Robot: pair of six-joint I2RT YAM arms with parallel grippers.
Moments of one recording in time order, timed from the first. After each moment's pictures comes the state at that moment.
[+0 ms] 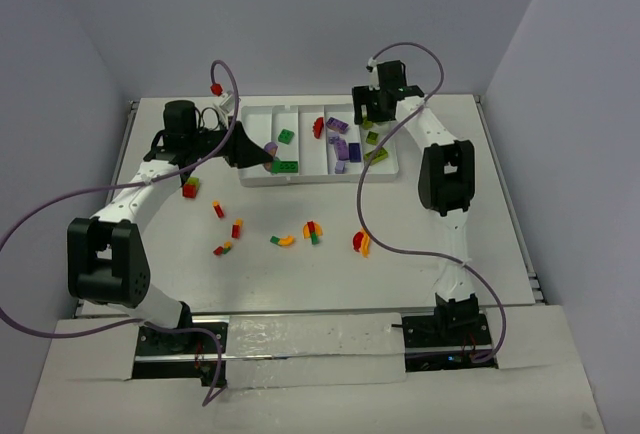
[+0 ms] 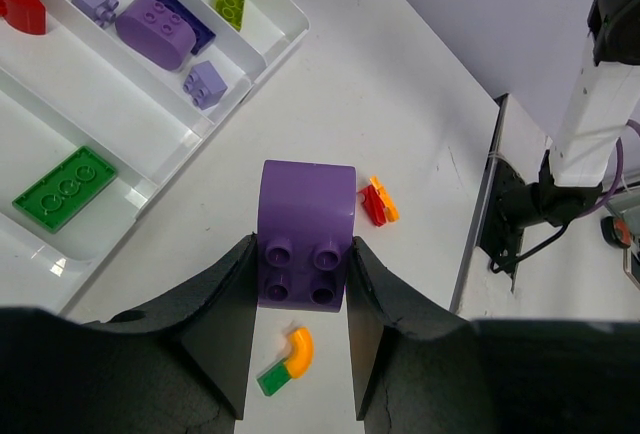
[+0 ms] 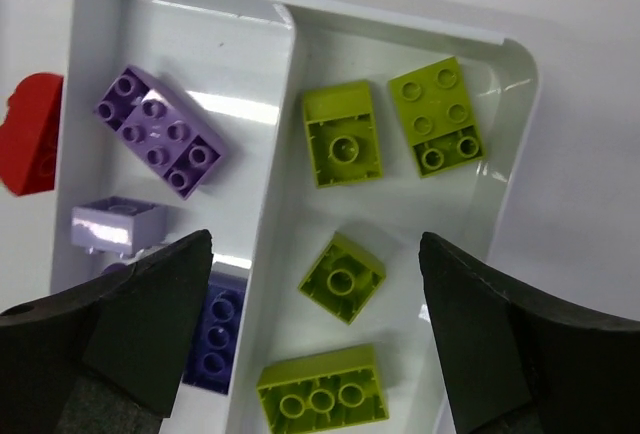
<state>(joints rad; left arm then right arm) -0.16 1.54 1.13 -0.05 1.02 -0.18 0.19 2.38 2.15 -0.58 -0.10 0.05</state>
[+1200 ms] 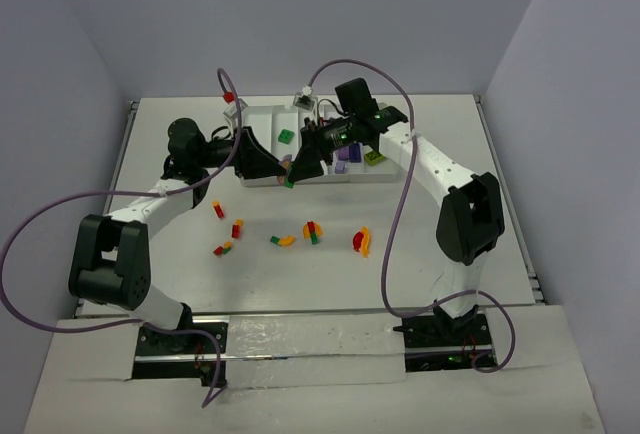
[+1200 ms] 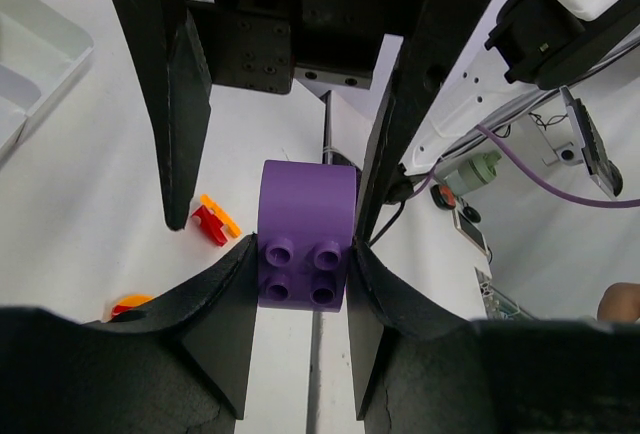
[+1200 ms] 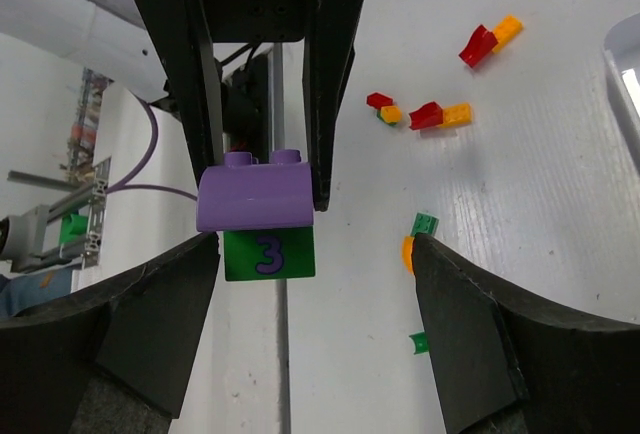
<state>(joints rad) -0.24 1.53 0.91 0.74 1.28 -0.85 0.51 1.85 1.67 -0.58 -1.11 -0.04</state>
